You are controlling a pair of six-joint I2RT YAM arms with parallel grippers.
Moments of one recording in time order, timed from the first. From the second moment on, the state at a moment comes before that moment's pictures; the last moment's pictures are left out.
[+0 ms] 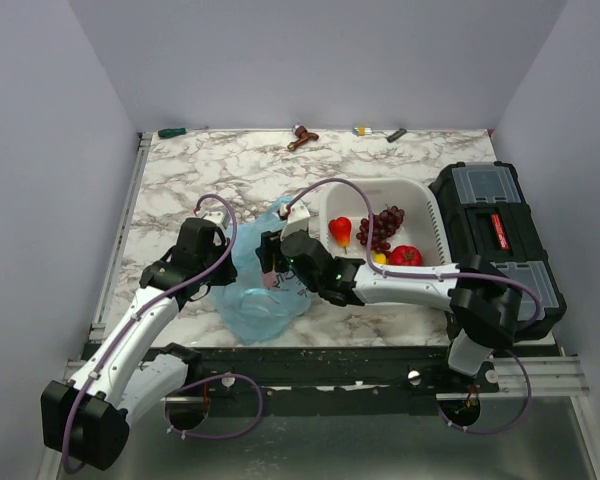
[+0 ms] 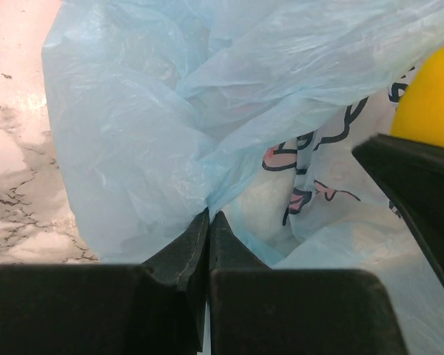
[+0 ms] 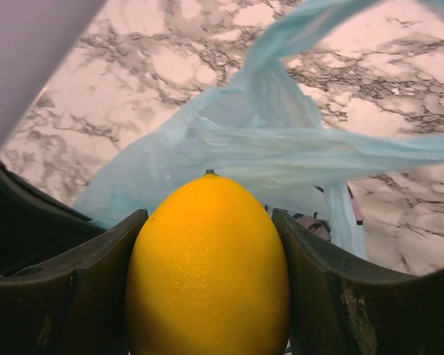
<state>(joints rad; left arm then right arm) -0.34 0.91 0.70 -0.63 0.09 -0.34 1.13 1.71 1.09 0.24 0.50 0.44</state>
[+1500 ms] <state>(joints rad) -0.19 0.71 0.71 -0.69 -0.25 -0.40 1.04 1.13 0.77 0.10 0.70 0.49</state>
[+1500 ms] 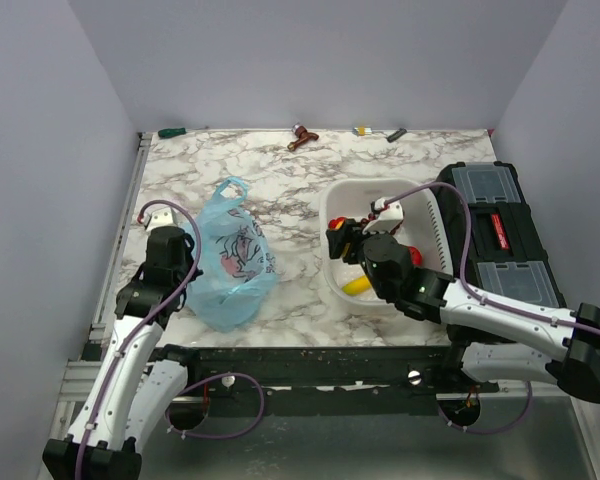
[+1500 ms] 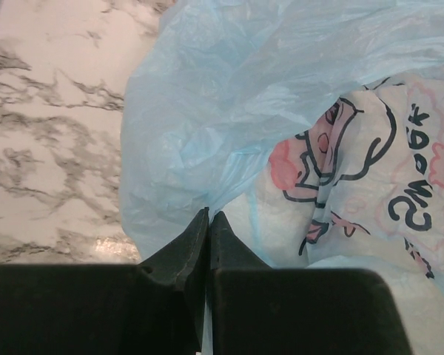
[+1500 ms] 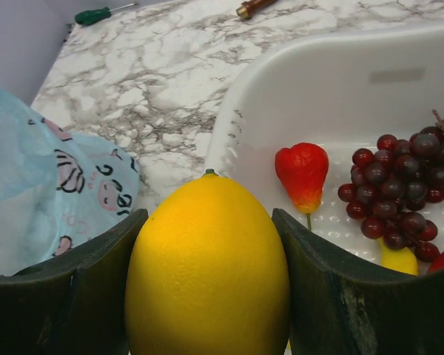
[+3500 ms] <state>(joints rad) -0.18 0.57 0.71 -0.67 -0.30 -0.38 0.69 1.48 0.95 -0.21 0.43 0.60</state>
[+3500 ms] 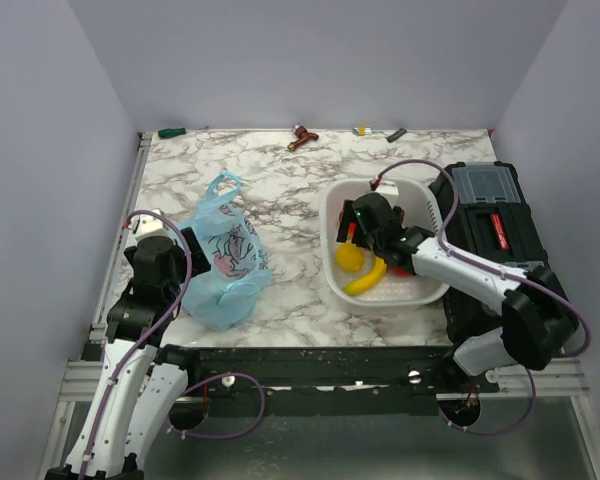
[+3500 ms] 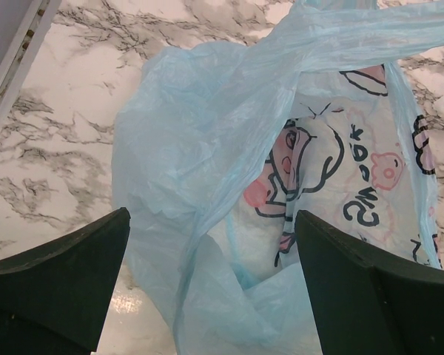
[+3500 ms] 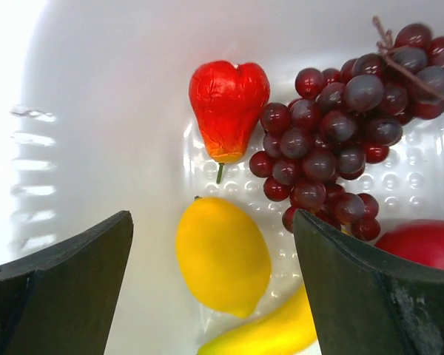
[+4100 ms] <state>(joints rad) -0.18 0.45 0.91 -0.70 -0.22 -0.39 0.69 0.87 1.04 -0.38 0.40 0.51</state>
